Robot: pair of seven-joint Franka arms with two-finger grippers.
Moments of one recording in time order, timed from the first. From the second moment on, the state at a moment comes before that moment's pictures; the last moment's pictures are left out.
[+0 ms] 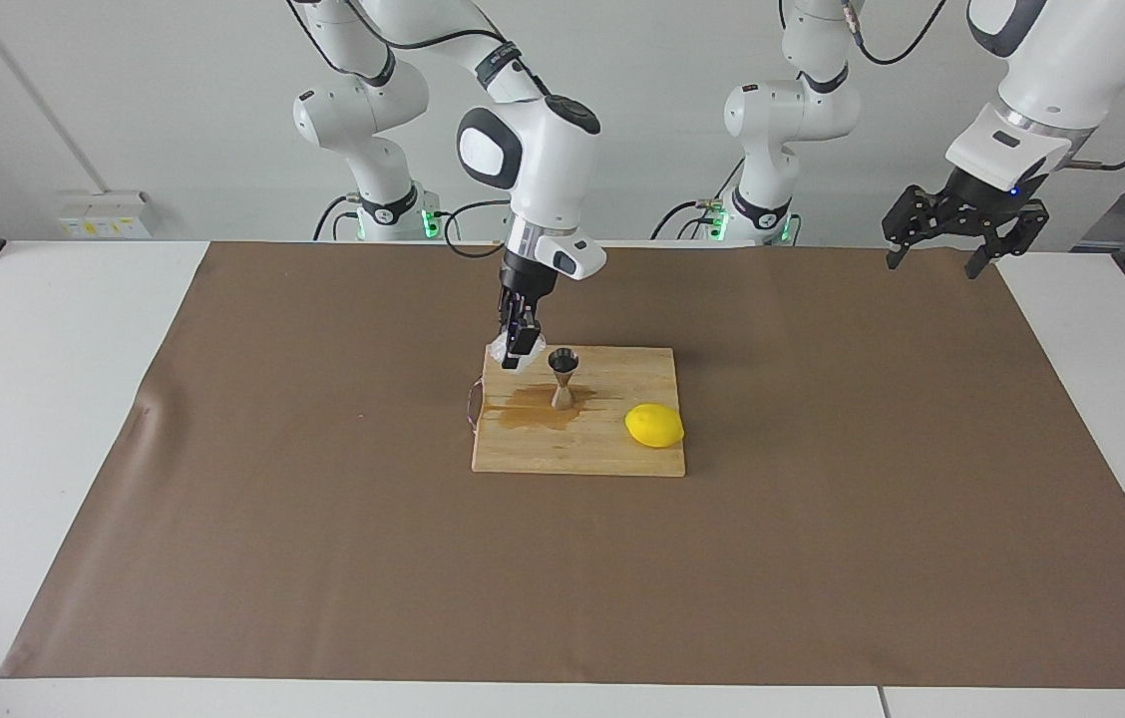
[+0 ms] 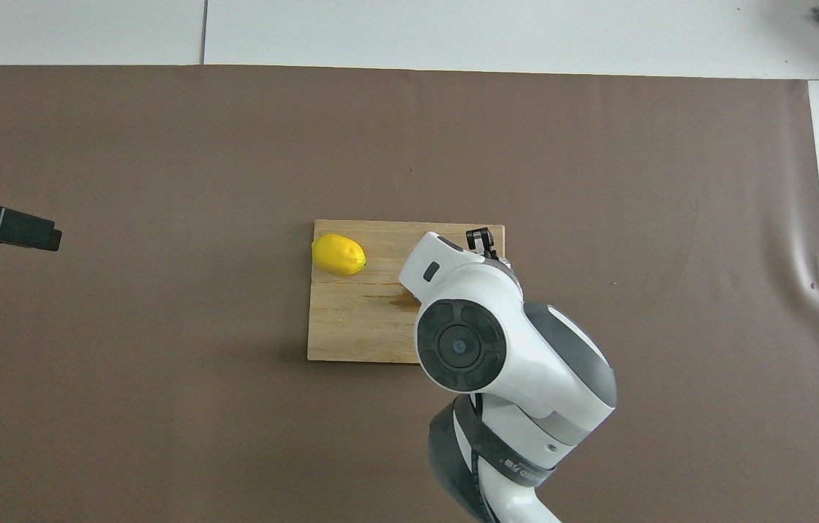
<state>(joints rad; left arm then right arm) -0.03 -0.03 -0.04 -1.56 -0.02 1.55 0.14 0.52 0.11 0.07 -1.94 -0.42 2.09 -0.93</state>
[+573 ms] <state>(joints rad) -0.03 -0.03 -0.04 -1.56 -0.02 1.55 0.14 0.29 0.10 0.06 -2.02 -0.09 2.10 -1.25</state>
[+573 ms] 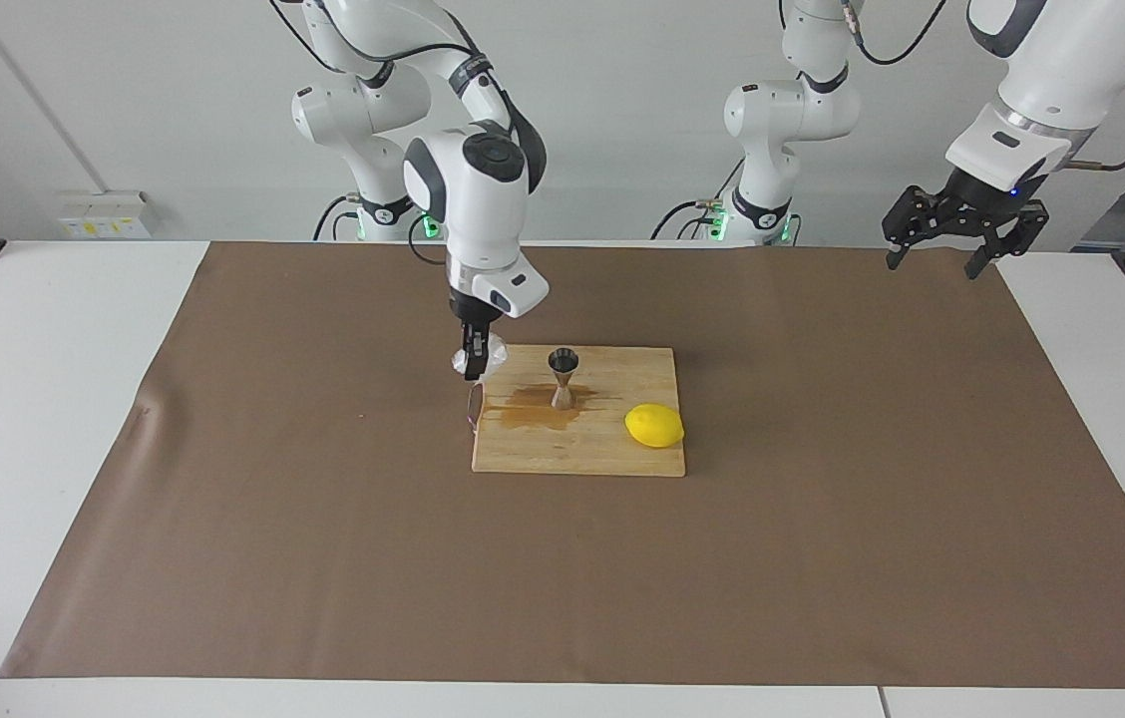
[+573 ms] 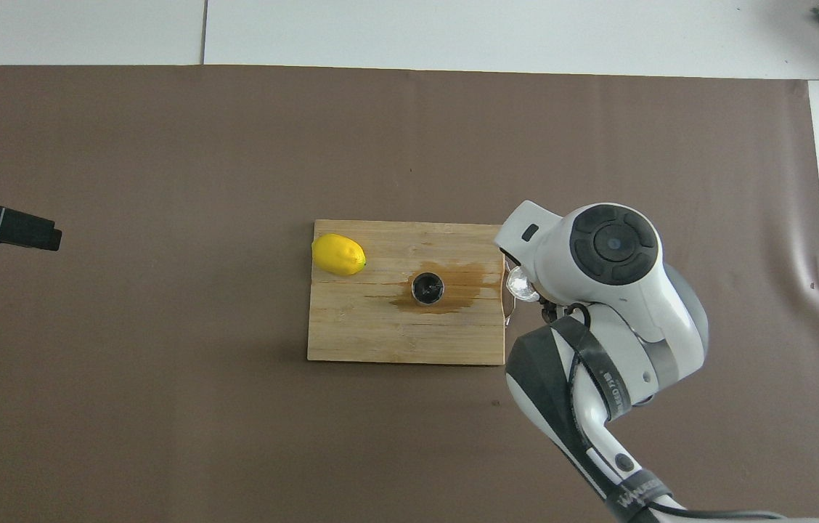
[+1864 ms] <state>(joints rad) -0.03 -0.03 -0.04 -1.56 -0.02 1.55 0.14 -0.13 0.10 0.06 -2.25 0.39 2.29 -1.99</state>
